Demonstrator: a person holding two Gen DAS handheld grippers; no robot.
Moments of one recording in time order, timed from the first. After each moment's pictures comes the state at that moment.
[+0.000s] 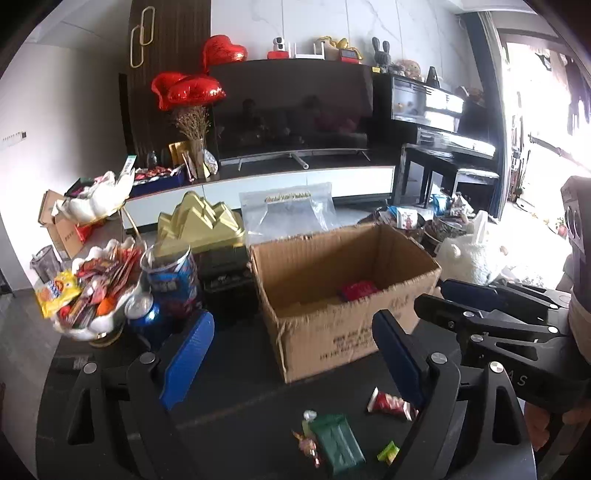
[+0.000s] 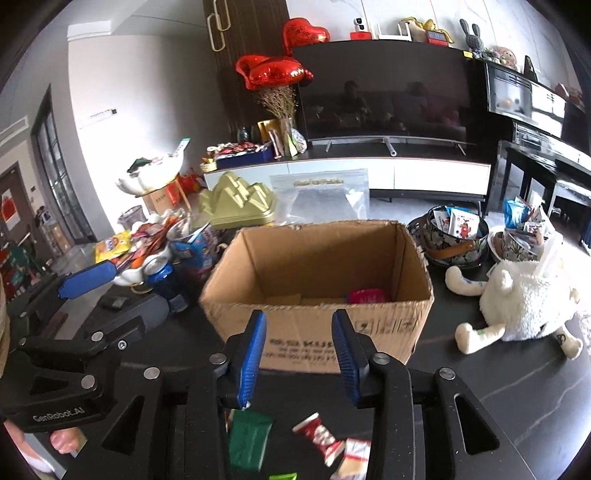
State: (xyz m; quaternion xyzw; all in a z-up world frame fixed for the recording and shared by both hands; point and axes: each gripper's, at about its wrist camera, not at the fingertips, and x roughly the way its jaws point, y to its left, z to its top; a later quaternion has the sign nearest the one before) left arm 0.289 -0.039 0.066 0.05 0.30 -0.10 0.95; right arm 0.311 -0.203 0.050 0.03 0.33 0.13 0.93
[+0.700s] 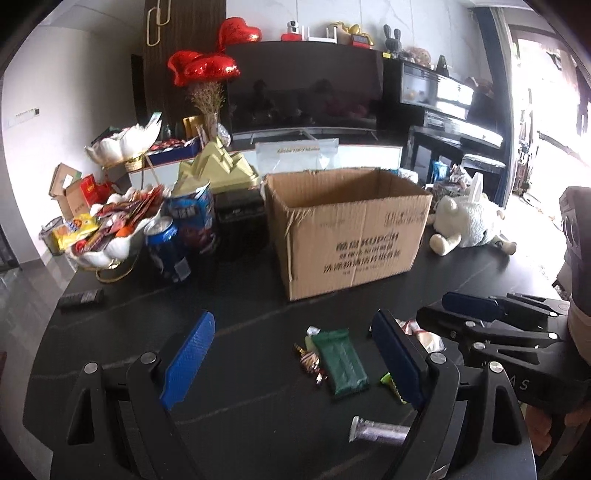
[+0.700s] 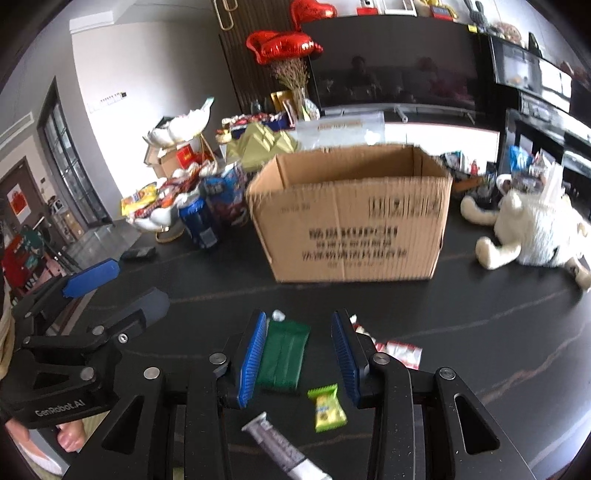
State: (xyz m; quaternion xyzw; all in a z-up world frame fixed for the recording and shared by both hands) left arm 0.207 -0.018 0.009 0.04 0.33 -0.07 0.94; right arm 0.232 -0.185 -0.011 0.05 0.38 0.16 0.91
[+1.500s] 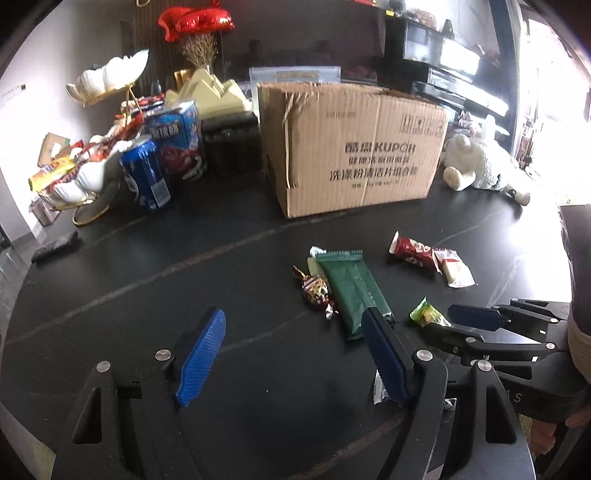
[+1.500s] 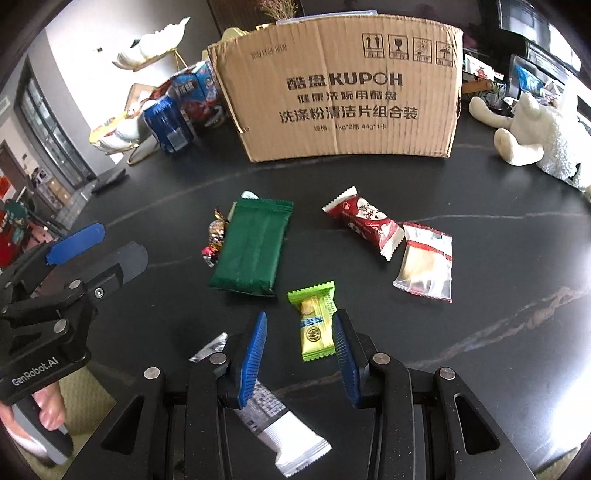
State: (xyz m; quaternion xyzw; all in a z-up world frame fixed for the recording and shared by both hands) left arm 0.218 -0.017 -0.080 0.04 0.41 -0.08 0.91; right arm 0.231 -0.177 -0.111 0.03 0.49 0.14 0.86
